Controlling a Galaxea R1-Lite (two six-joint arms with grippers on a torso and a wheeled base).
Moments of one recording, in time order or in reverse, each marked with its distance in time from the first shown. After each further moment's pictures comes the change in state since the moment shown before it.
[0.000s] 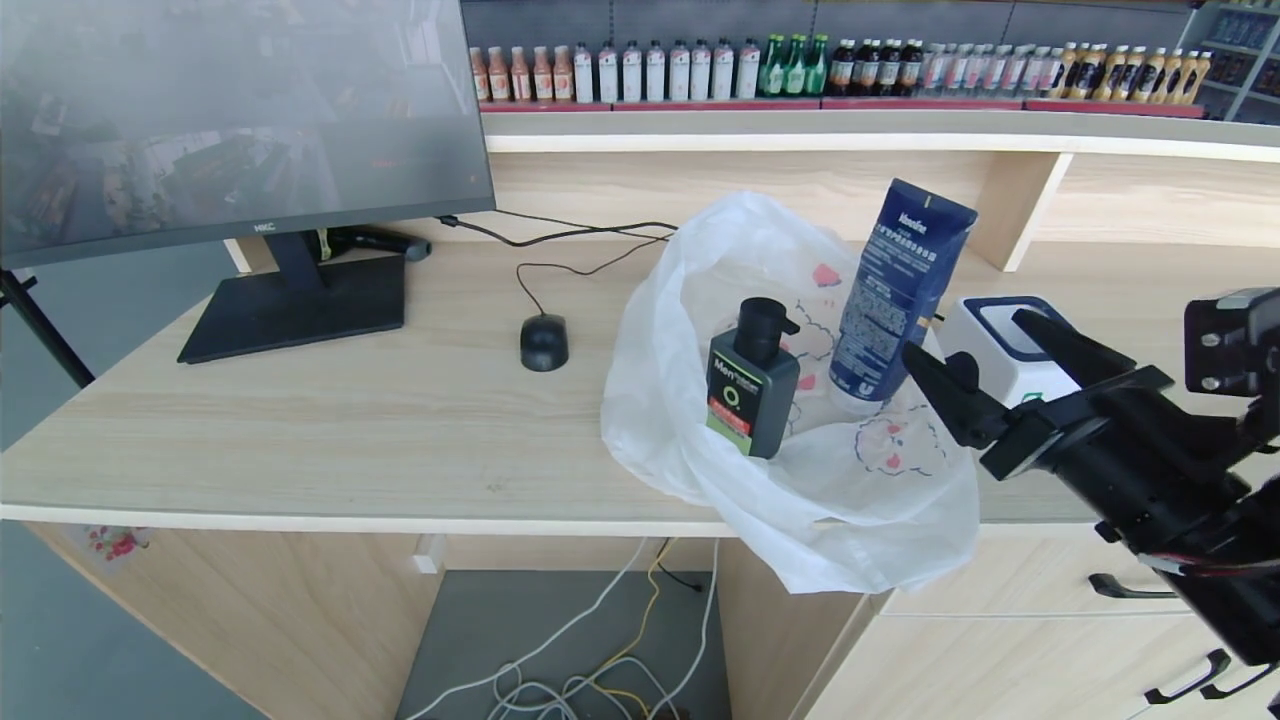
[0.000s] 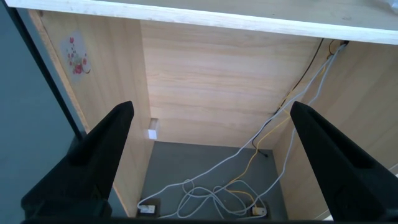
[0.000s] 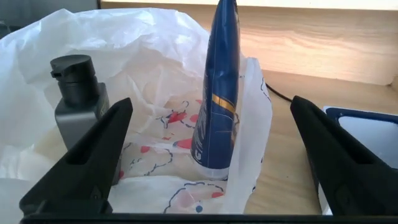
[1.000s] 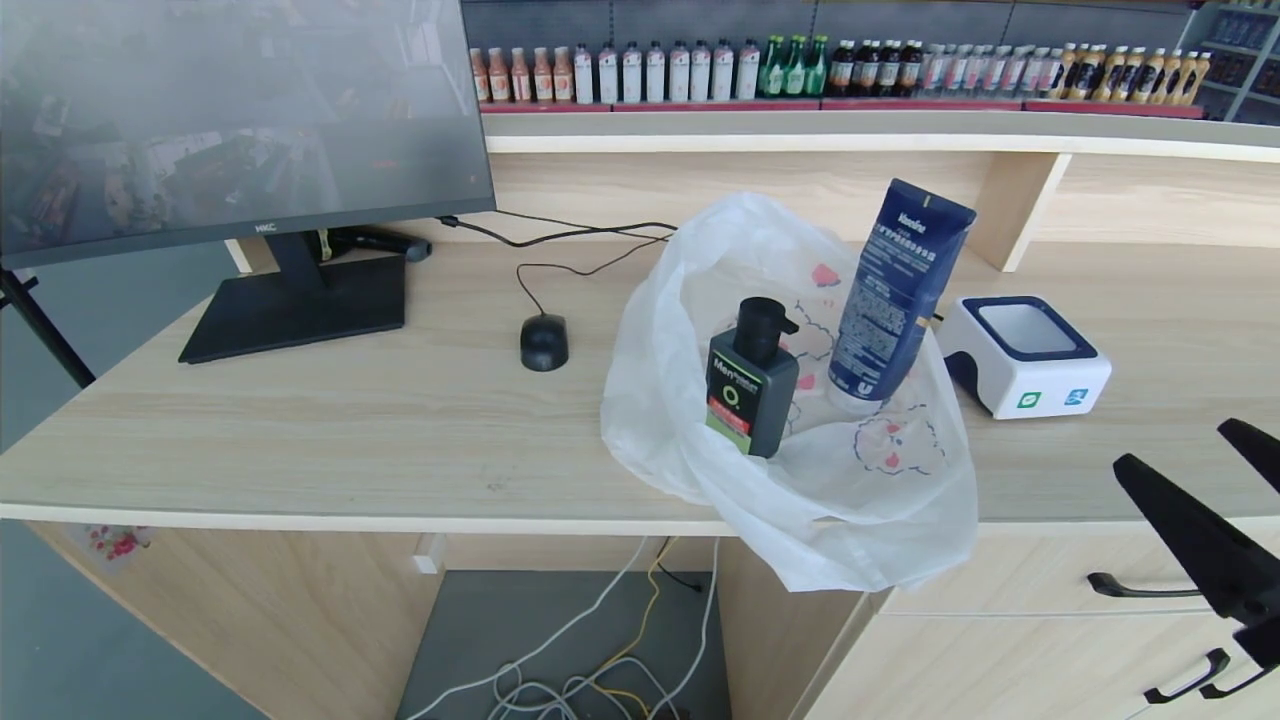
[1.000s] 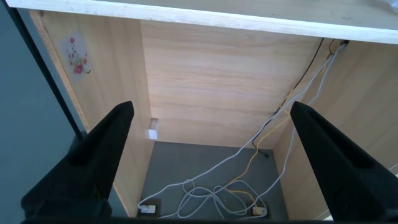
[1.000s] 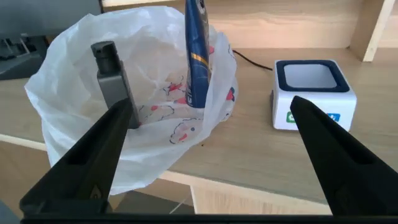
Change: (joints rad) left arm 0.000 0.000 0.000 0.000 0.000 0.001; right arm 0.010 -0.506 0.301 0.254 -0.073 0.095
